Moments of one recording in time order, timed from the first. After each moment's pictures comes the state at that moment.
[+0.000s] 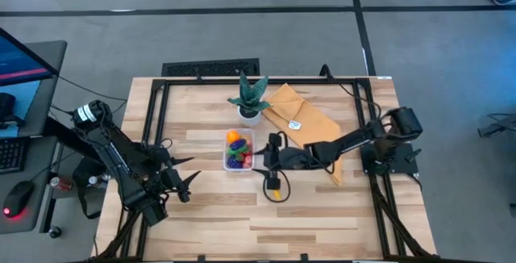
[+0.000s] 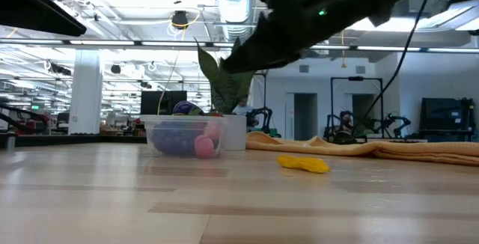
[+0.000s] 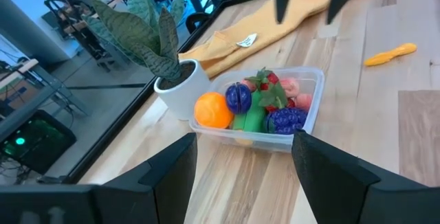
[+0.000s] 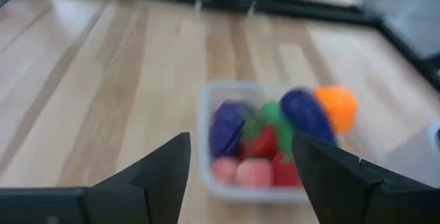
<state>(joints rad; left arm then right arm) -1.02 1.37 0.75 -1.16 -1.23 -1.40 0.21 1.75 0.92 0.35 0.27 -0.08</state>
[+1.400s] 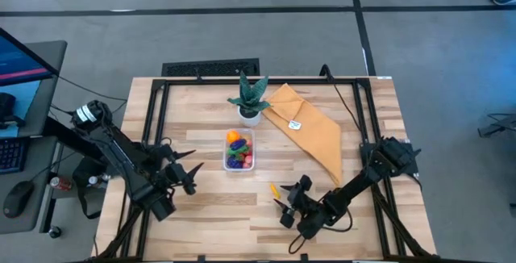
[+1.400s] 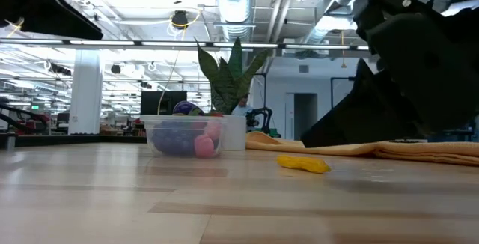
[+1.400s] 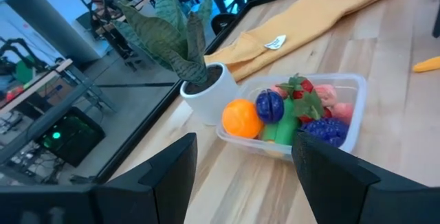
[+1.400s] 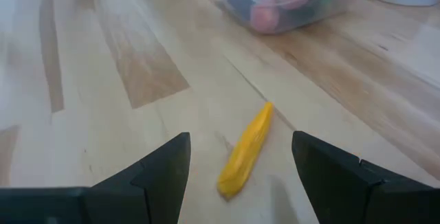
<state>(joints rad) -0.91 1.37 0.75 -1.16 -1.27 -1.35 0.71 2.02 0.91 0.17 0.95 0.84</state>
